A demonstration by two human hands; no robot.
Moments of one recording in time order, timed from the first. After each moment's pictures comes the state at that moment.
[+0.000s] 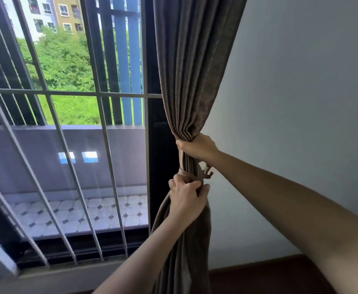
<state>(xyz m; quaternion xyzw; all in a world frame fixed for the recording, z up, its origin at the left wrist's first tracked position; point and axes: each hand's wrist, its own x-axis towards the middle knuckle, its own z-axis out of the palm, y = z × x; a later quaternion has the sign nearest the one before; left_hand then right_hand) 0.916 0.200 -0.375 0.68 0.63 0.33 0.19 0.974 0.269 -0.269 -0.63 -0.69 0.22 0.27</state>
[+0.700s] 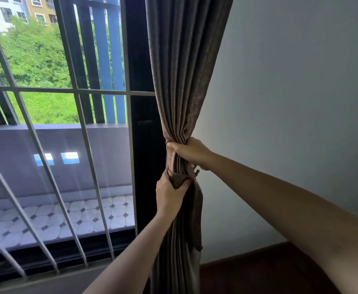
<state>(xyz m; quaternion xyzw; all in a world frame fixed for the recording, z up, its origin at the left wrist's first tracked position) 0.917 0.230 -0.402 0.54 0.58 0.52 0.33 0.994 0.267 -0.282 -0.61 -0.67 0.32 0.28</state>
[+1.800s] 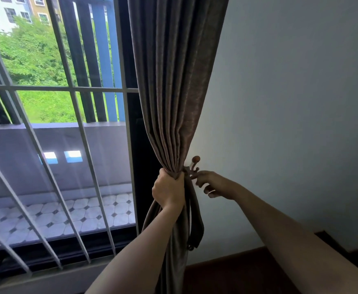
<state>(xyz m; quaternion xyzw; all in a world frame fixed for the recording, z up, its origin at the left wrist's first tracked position) 0.938 0.241 -0.394 0.45 0.72 0.49 0.18 1.077 0.267 -0.371 -0.59 -0.62 0.49 0.17</state>
